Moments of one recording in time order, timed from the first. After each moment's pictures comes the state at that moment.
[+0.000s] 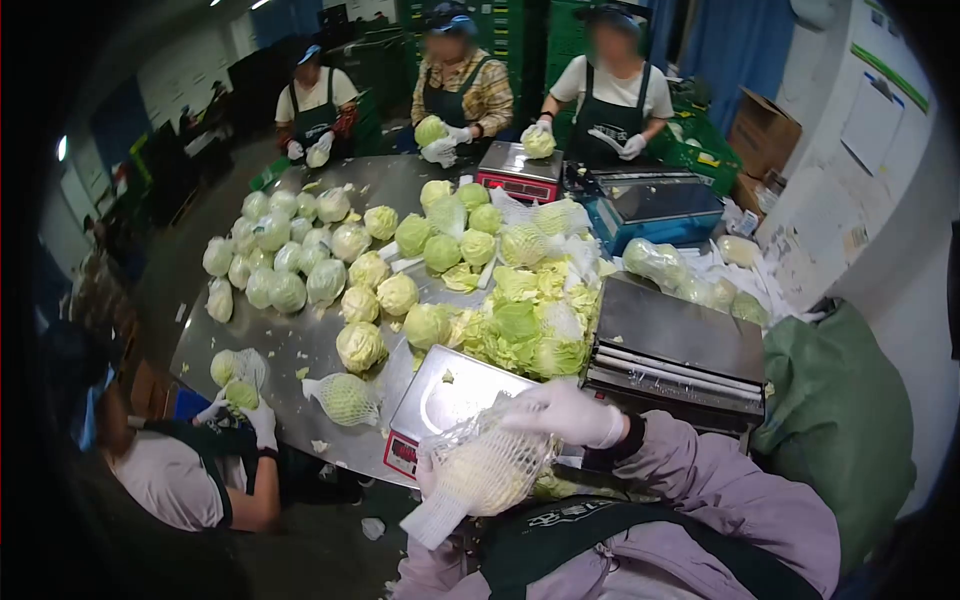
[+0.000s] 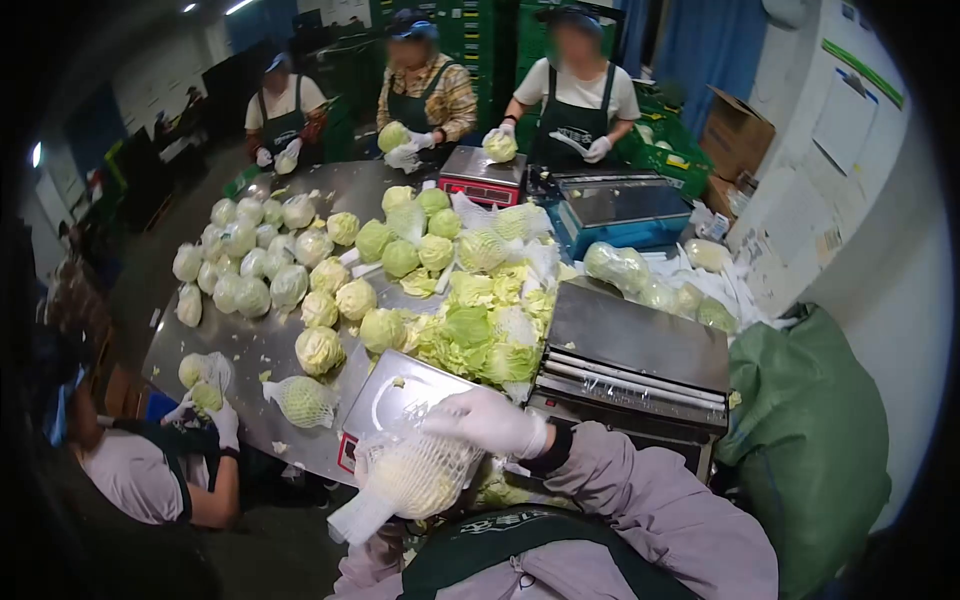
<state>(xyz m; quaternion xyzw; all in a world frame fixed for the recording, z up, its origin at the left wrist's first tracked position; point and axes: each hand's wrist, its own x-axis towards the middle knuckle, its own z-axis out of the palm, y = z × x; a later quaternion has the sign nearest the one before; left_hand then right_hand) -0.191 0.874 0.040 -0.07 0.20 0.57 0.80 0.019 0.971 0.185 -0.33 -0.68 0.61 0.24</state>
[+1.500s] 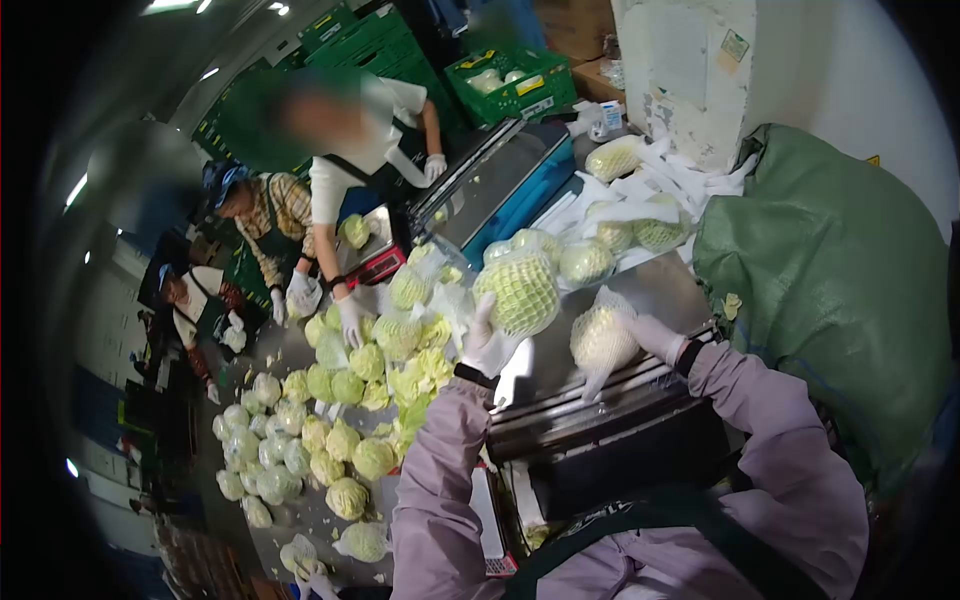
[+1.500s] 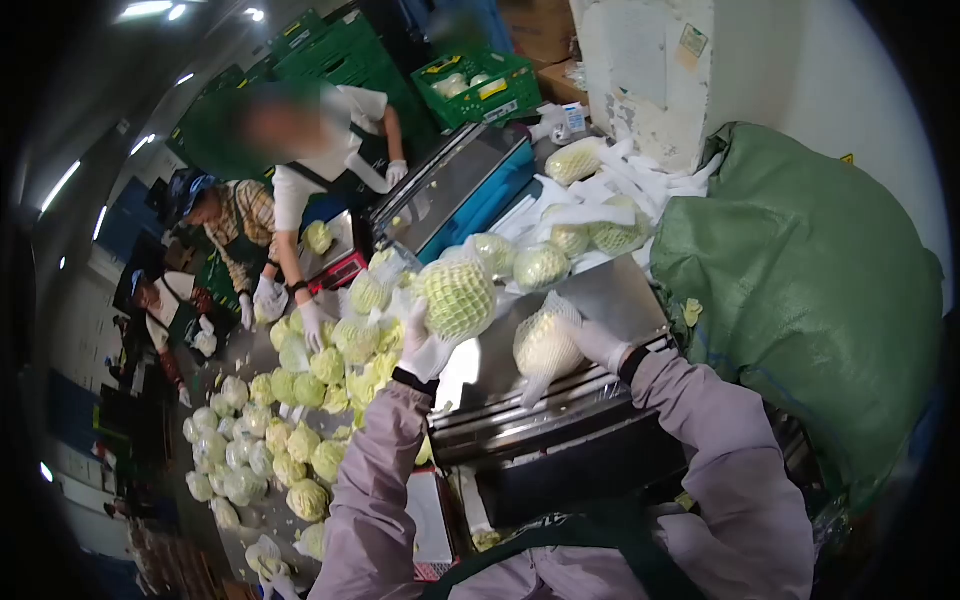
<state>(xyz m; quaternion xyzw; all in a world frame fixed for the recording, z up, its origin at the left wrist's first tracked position) 0.194 1.199 0.097 0.29 0.08 0.31 0.90 0.439 1.051 -0.010 -0.66 -0.37 0.49 0.43</state>
